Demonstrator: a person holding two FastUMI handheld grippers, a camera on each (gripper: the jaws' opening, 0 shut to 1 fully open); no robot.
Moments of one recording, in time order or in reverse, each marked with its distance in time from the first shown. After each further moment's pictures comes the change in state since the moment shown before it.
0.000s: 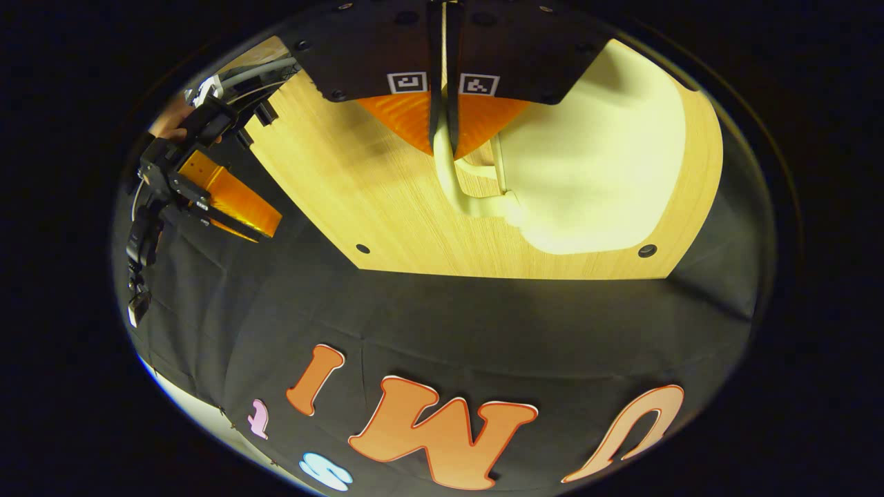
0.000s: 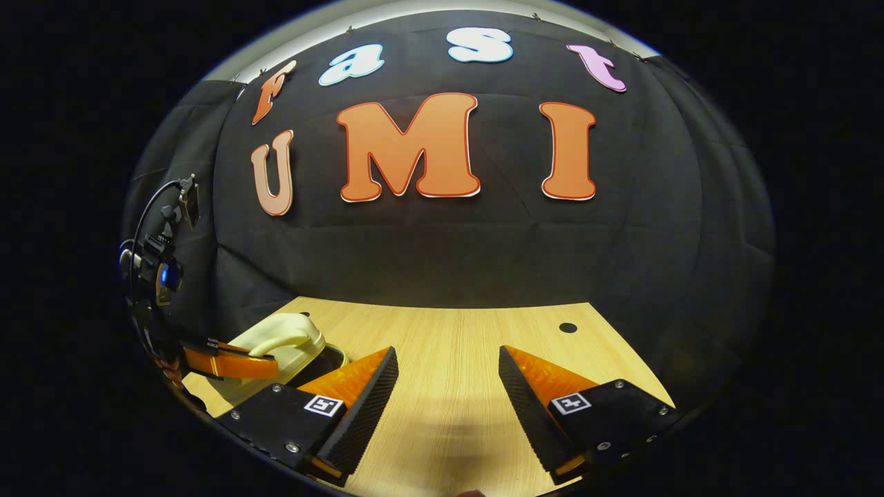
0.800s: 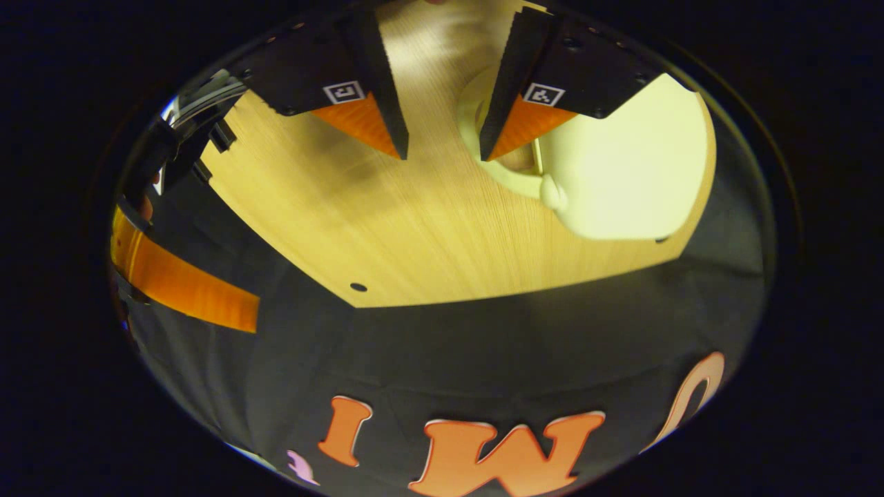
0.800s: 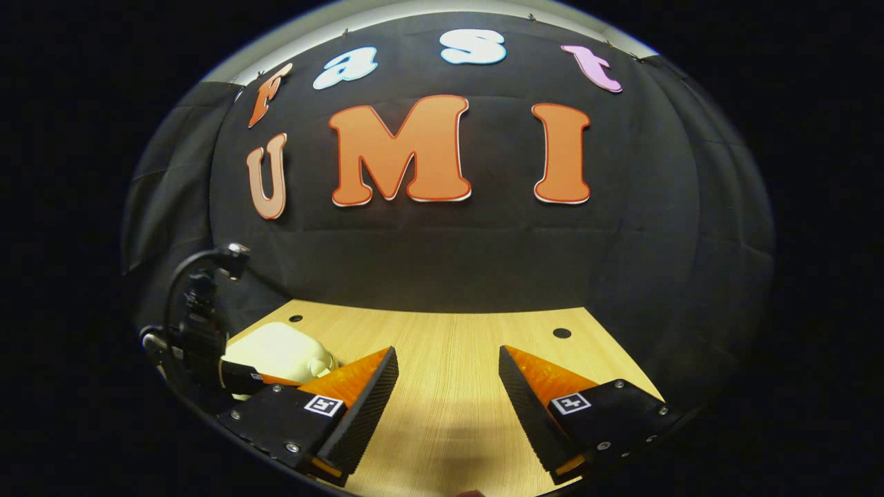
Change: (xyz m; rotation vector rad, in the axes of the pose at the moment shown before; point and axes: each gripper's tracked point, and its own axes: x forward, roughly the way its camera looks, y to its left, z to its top) left arm 0.048 -0.037 -0.005 0.199 -0.012 0.090; right arm 0.018 -0.012 0.011 0.003 -0.044 -0.012
